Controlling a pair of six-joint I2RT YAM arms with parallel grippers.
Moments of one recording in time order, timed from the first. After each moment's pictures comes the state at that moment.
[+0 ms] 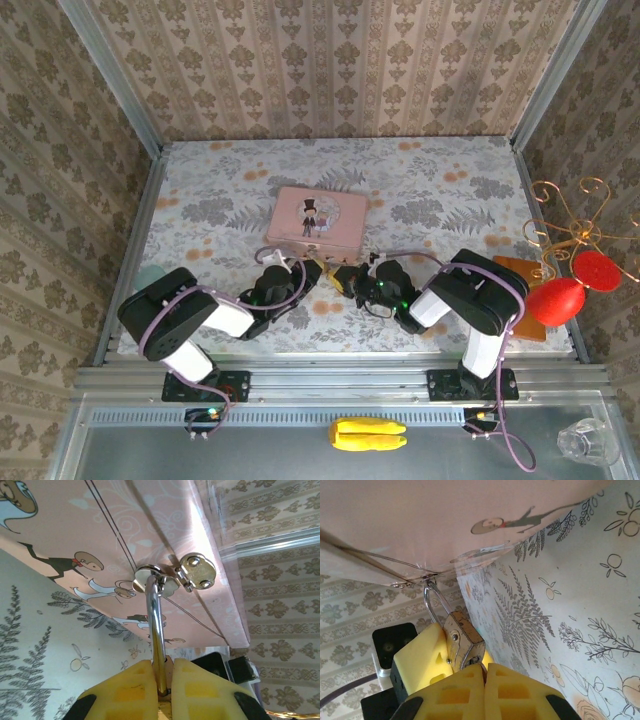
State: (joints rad) left arm -0.88 1.57 0.31 0.94 -0.09 -1.31; right arm 0.72 1.81 0.39 1.14 -0.24 1.67
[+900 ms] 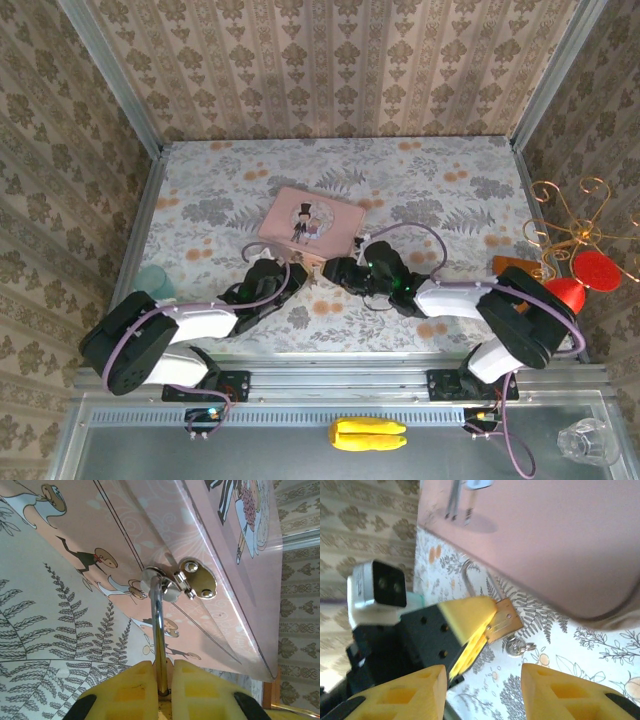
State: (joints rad) left arm -0.78 1.33 0.32 0.51 -0.02 -1.21; right arm 0.79 1.47 0.60 0.38 -0.20 1.06
